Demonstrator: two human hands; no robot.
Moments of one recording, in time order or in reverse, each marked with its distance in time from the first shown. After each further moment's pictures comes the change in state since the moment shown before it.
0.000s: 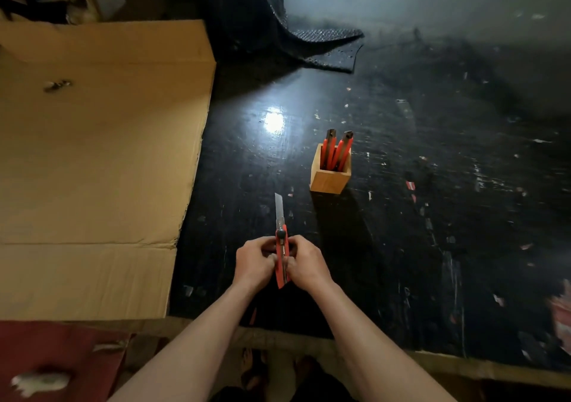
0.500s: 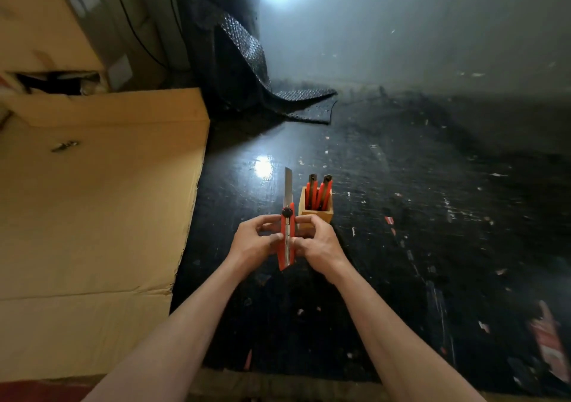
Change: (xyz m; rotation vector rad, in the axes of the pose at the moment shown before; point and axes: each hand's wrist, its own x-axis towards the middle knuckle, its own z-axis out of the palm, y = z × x) left_hand 0.021 0.095 -0.050 -0.369 -0.137 0.215; right_hand -0.003 -0.055 -0.090 0.430 0.089 -0.247
